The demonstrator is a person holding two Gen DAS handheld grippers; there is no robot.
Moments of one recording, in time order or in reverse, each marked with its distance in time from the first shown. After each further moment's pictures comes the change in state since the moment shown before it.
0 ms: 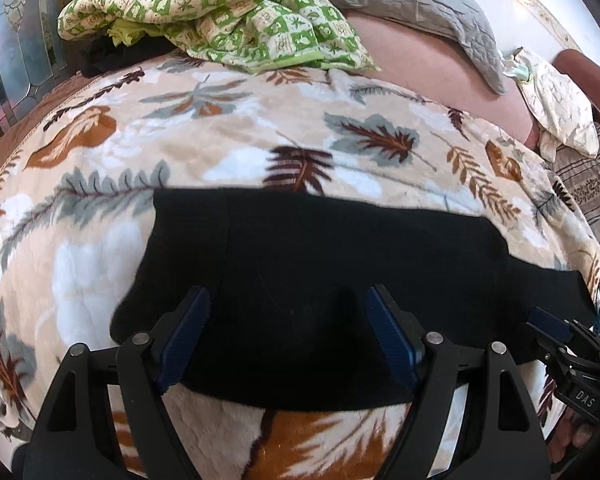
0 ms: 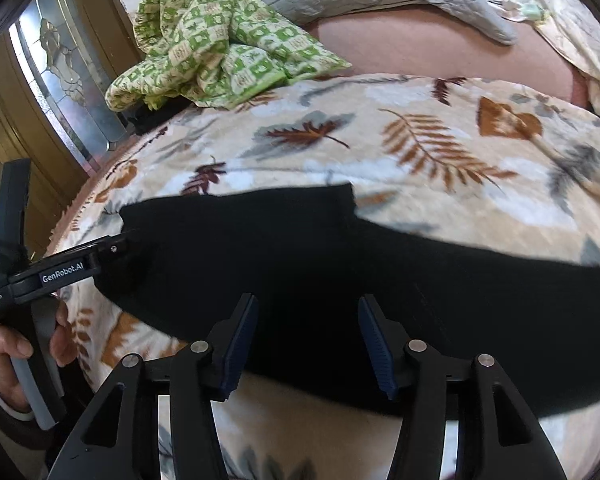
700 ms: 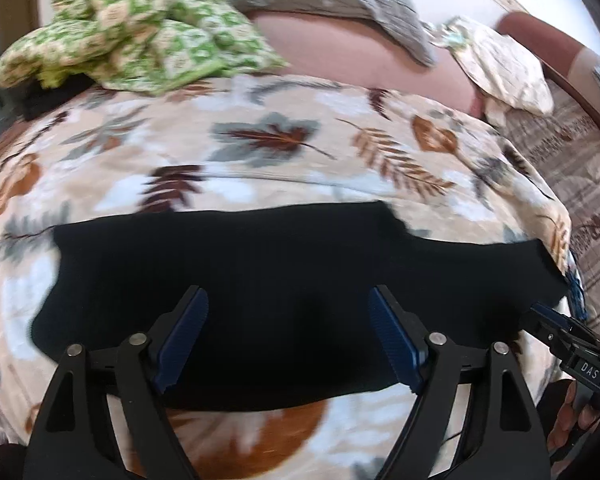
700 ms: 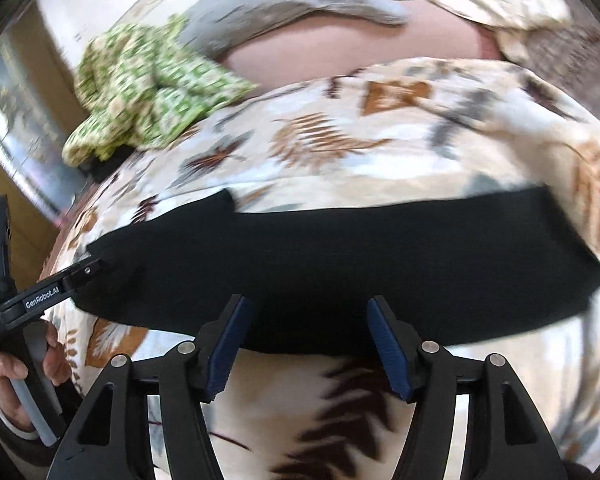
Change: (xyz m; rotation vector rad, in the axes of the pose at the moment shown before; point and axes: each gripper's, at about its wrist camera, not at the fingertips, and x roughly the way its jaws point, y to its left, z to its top) left arm -0.013 -0.101 0.007 0.158 0.011 -0.142; right arm -0.069 -0.097 -0.029 0.227 -0.075 -0.107
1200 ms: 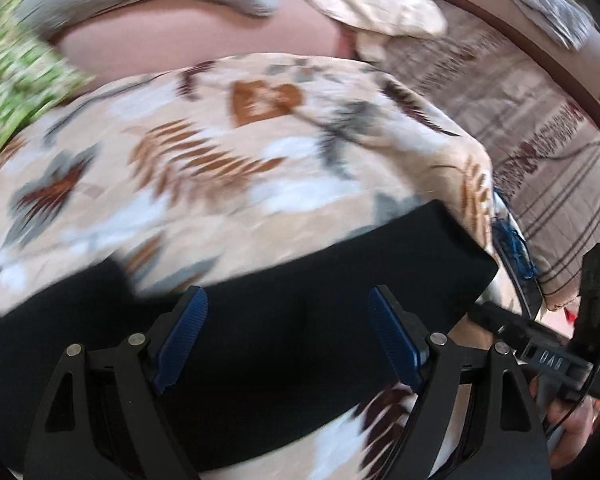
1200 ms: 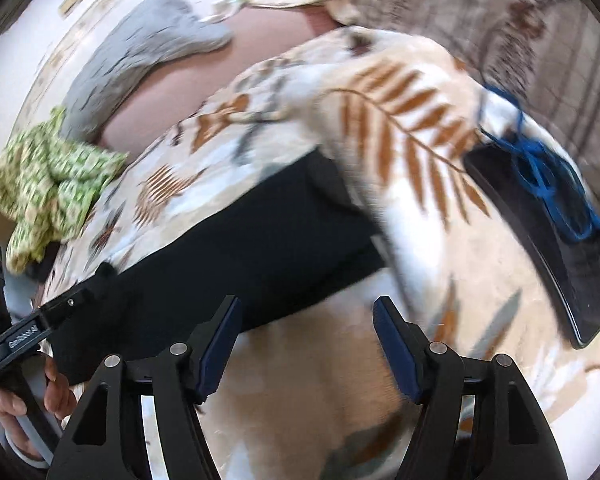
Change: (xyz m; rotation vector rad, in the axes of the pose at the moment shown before) left arm 0.049 -0.167 0.036 0.303 0.104 -0.278; right arm -0.032 -0.134 -0.017 0.386 -0.038 -0.131
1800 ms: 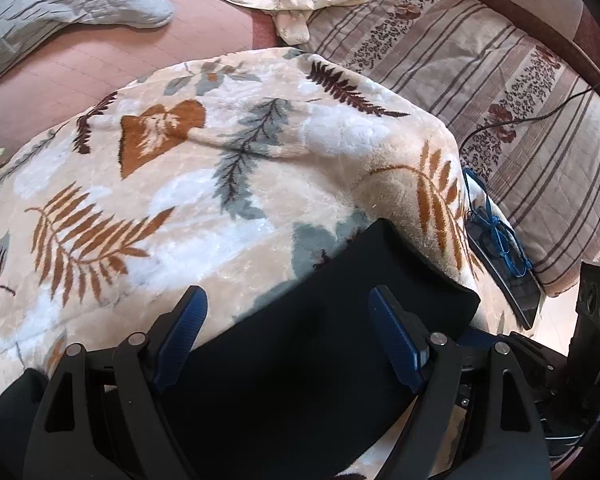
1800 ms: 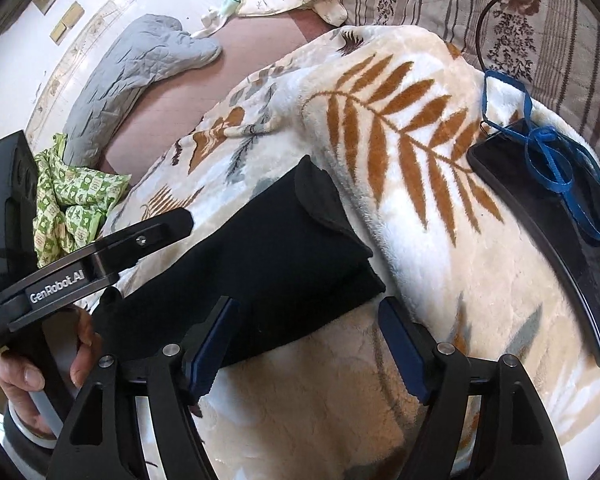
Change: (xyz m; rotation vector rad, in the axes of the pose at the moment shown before) left arm 0.053 -0.063 0.042 0.188 0.035 -0.074; right arm 0.010 -0.005 0.007 0.018 -0.037 0.048
